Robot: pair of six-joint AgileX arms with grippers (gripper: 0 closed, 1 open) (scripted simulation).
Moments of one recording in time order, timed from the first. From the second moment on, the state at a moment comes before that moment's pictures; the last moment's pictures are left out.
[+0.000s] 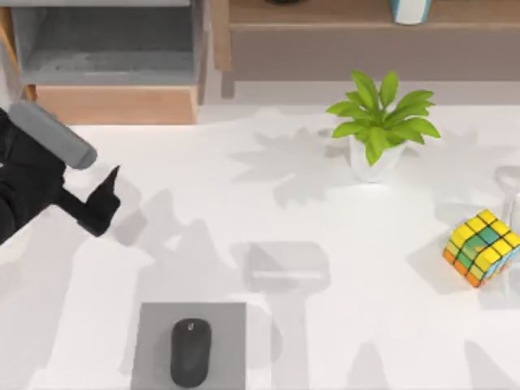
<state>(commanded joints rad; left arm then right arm) -0.05 1.57 0.45 0.71 0.29 0.59 0.00 0.00 0.00 0.00 0.00 0.00</state>
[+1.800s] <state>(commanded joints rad) 0.55 2.00 0.44 1.55 0.39 1.59 0.00 0.00 0.00 0.00 0.00 0.00</state>
